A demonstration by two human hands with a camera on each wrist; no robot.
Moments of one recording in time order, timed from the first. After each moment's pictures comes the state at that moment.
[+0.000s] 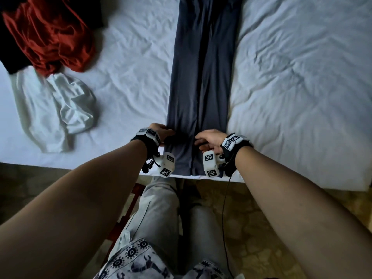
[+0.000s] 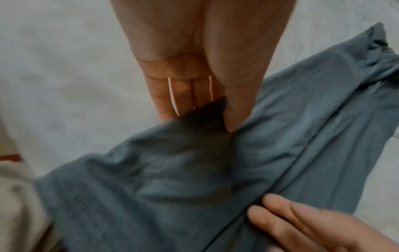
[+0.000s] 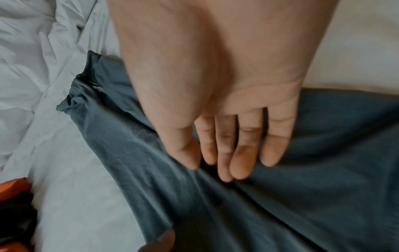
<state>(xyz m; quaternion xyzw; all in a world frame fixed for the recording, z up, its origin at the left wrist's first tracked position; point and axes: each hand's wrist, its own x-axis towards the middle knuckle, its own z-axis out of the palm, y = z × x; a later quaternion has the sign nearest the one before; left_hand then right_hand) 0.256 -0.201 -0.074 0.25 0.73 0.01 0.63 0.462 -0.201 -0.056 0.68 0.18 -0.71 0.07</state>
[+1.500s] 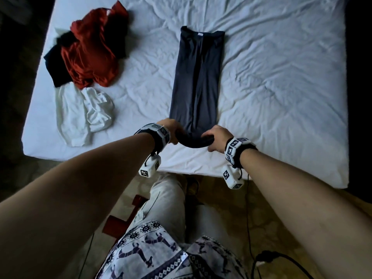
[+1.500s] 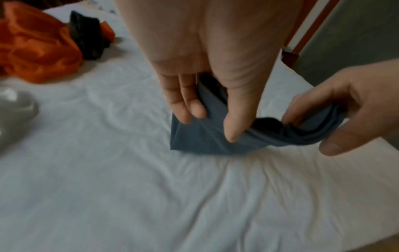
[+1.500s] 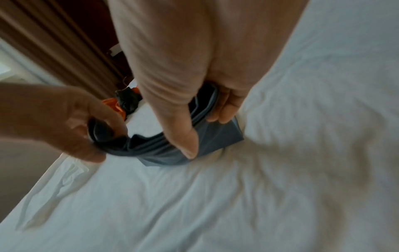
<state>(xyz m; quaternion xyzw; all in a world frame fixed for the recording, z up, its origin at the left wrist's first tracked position) 0.293 -0.221 0.066 0.70 0.57 -0.23 0.36 0.508 -0.246 0.044 0.60 0.68 -0.41 0.12</state>
